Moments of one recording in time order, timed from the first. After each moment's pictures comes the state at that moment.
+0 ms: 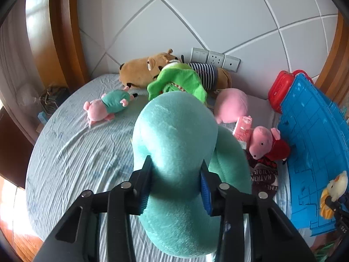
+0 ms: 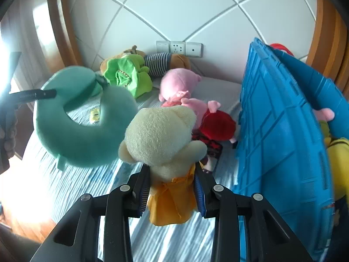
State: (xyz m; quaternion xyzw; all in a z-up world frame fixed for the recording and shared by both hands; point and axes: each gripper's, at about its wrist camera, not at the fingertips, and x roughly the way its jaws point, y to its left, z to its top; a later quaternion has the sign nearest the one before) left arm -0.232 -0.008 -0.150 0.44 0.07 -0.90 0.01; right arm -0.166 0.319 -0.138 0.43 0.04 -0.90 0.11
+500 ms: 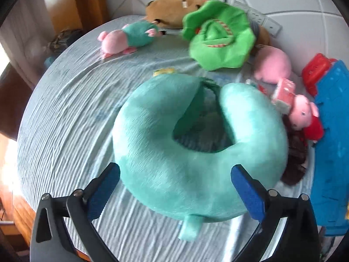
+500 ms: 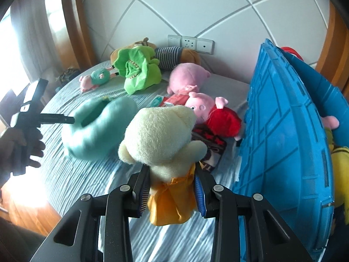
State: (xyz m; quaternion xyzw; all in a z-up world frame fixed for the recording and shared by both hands) left arm -0.234 -0.069 -0.275 0.55 0.12 -0.82 0.09; right arm -0.159 0.307 -0.145 0.45 0.07 -0.88 0.14
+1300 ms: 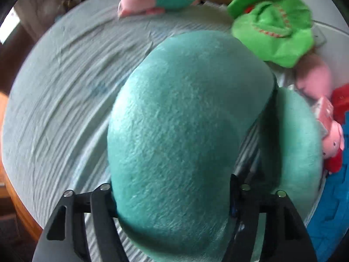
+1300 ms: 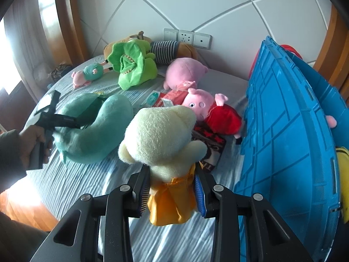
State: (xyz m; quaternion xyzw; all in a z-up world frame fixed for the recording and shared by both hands) left arm -0.263 -0.095 -0.332 0.59 0.18 -0.78 0.13; right arm -0.172 0.292 -0.151 0.46 0.07 -0.88 0.11
